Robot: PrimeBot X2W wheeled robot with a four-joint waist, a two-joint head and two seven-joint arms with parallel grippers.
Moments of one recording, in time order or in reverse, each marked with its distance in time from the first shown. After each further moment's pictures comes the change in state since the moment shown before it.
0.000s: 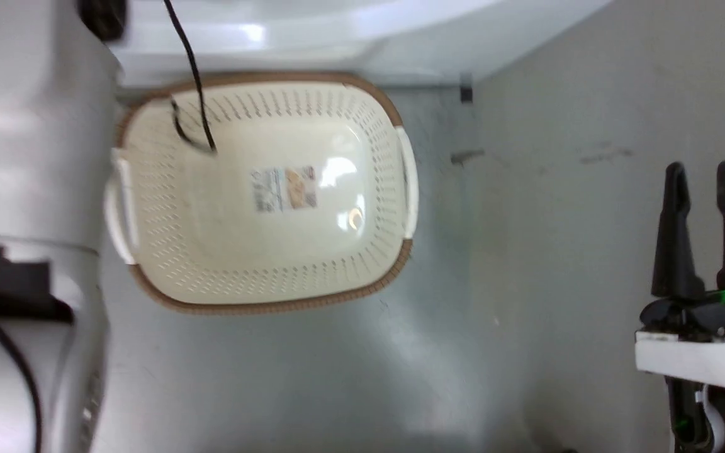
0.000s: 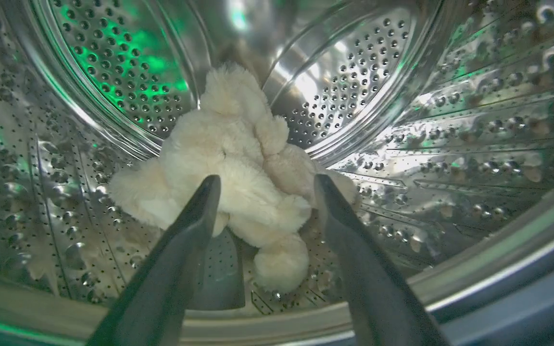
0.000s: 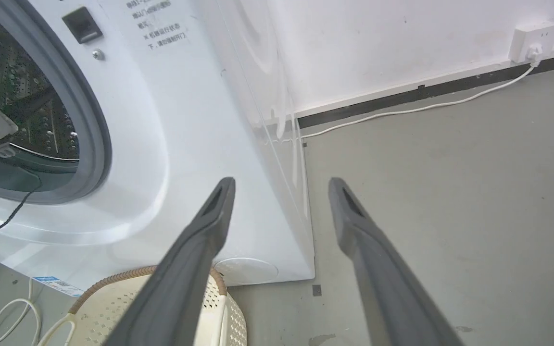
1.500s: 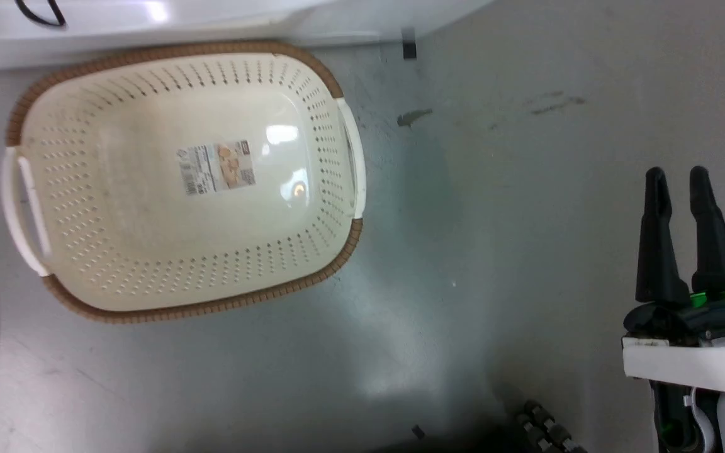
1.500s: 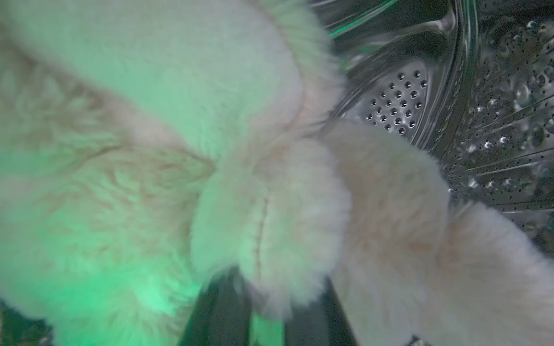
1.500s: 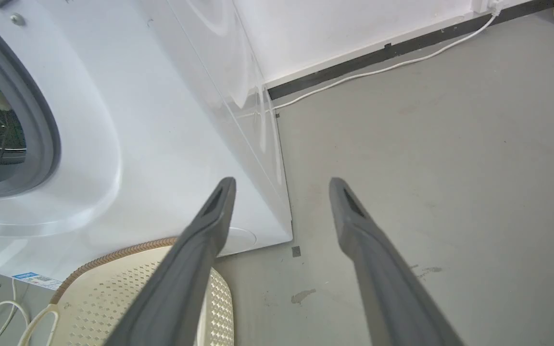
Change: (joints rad) left arm -0.145 0.148 -0.006 -0.238 0.179 0.053 0.088; right arm 0.010 0.000 0.054 0.001 0.103 0.000 0.000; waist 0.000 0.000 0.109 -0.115
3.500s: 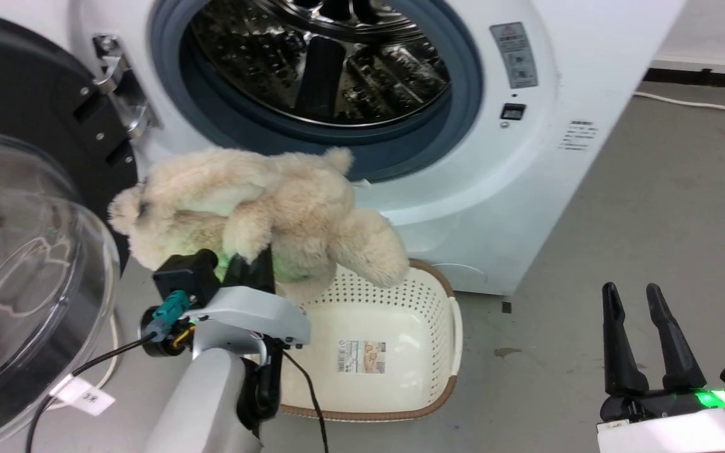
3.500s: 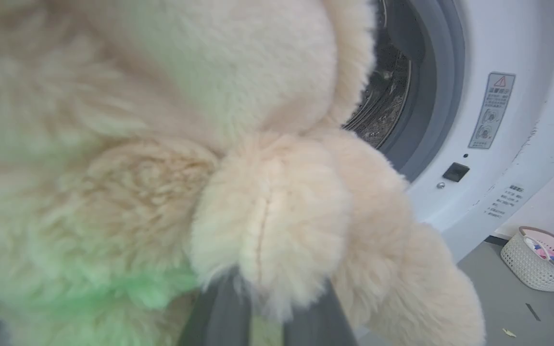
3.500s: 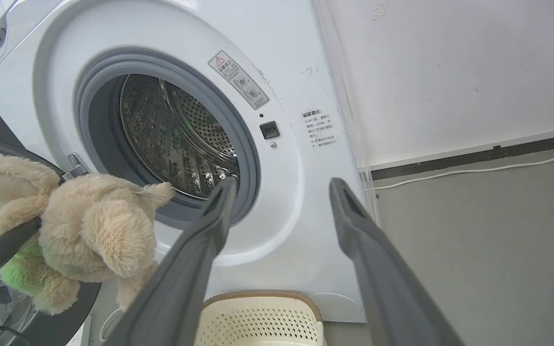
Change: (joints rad) left arm 1.153 -0.292 -0.081 -0.288 -0.451 0.098 -0.091; right arm 0.194 0.000 -0.009 0.139 -0.100 0.000 0.000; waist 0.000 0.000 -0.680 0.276
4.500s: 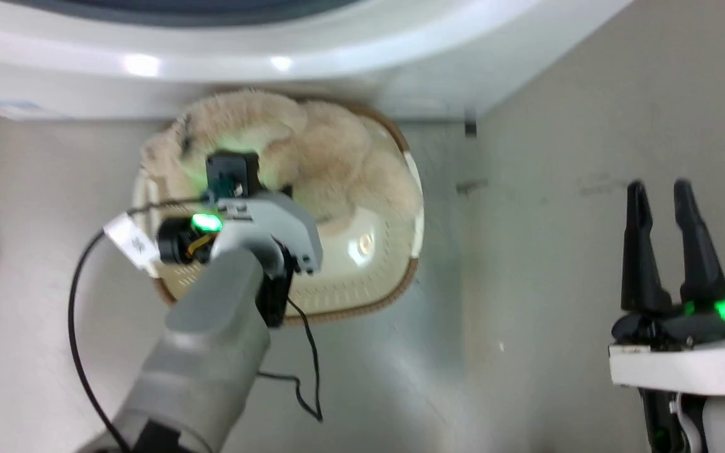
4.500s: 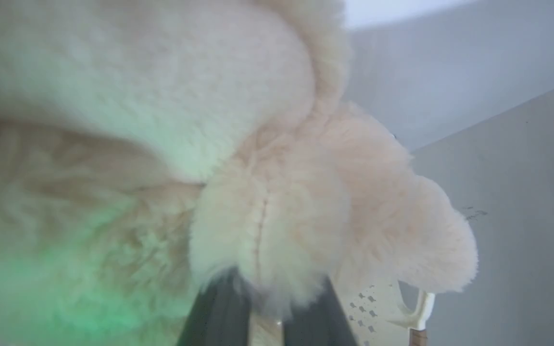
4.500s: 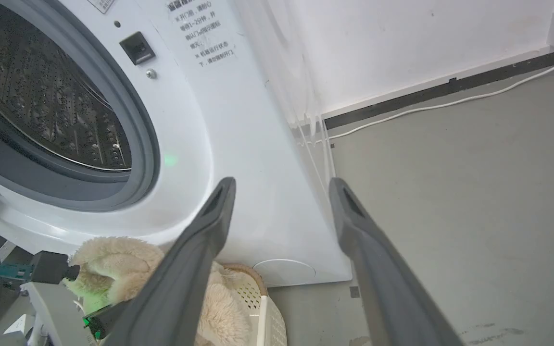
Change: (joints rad) left arm -0.502 0.003 -0.238 0.664 -0.104 -0.054 0.007; right arm -0.192 0.000 0.017 -0.104 0.049 0.000 0.000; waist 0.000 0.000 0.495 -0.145
